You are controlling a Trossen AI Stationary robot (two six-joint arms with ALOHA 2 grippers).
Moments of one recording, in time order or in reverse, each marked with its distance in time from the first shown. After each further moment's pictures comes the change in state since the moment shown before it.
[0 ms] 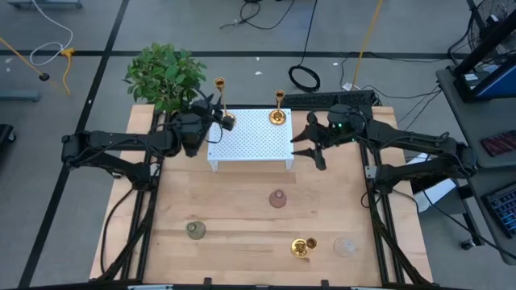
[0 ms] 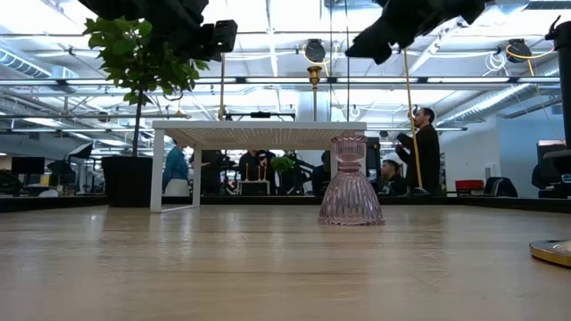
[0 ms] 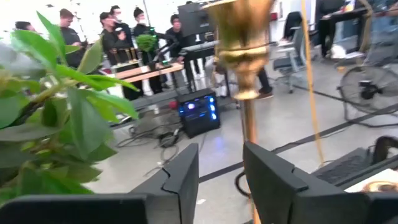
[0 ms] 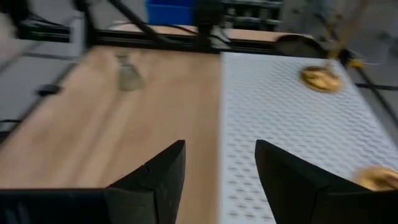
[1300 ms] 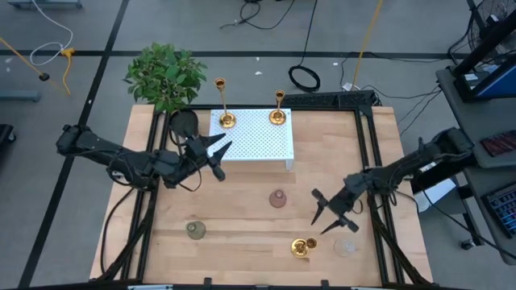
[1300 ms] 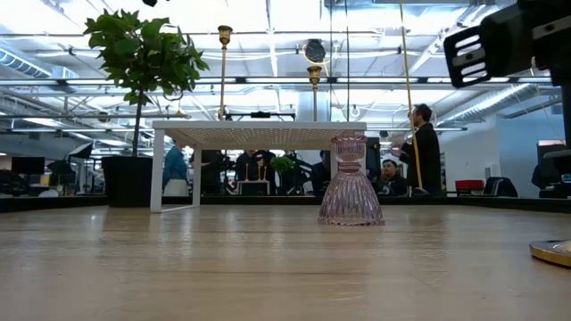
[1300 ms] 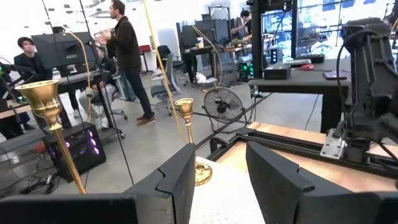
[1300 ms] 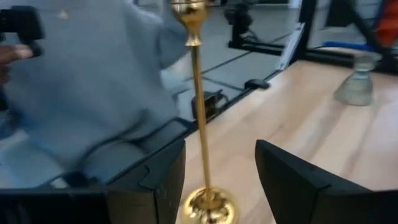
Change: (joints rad) left arm -0.471 -0.124 0.000 -0.048 0.094 0.012; right arm 0.696 -0.015 -0.673 0.928 -0.006 0.221
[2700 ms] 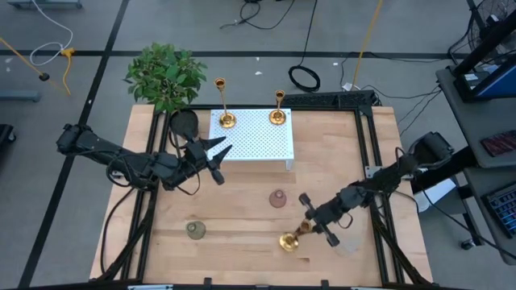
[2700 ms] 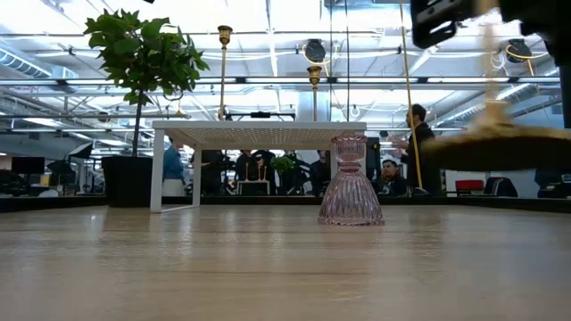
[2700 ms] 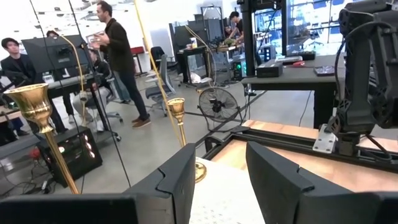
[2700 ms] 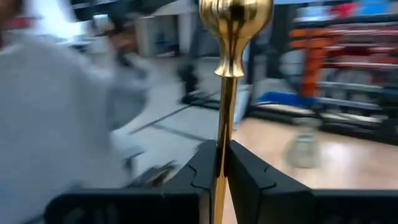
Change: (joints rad) left arm -0.031 0.000 0.000 -0.008 -0.001 0.019; right arm 0.109 0.342 0.171 0.395 0.342 0.026
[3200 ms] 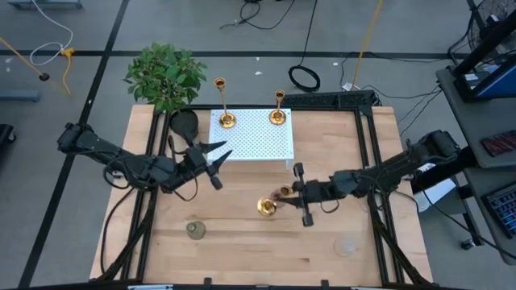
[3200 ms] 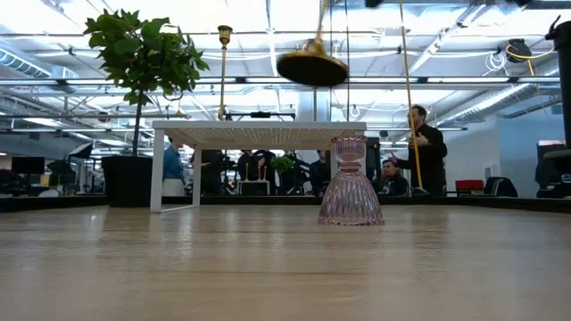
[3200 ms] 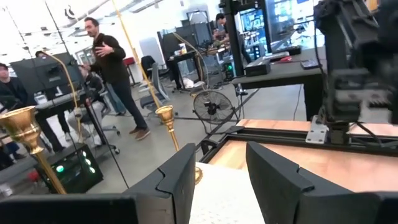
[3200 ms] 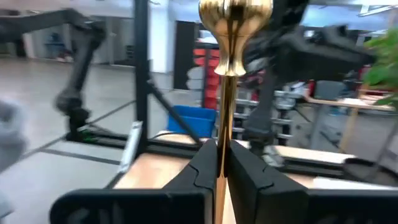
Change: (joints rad) left arm -0.046 0.000 0.000 0.015 0.005 0.104; right arm -0.141 -0.085 0.322 -0.365 0.263 -0.104
